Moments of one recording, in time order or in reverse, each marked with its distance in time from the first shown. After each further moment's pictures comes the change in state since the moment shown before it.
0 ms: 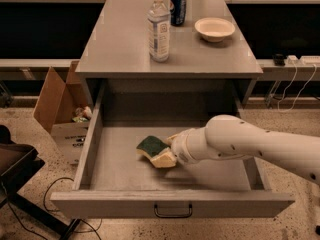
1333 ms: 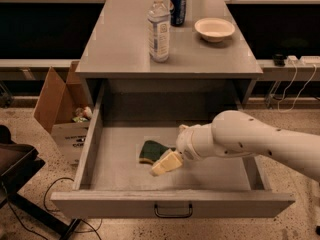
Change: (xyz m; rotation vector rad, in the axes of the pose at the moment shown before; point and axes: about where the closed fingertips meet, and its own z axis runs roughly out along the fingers) arm -0.007 -0.002 -0.019 0.011 -0.004 -0.017
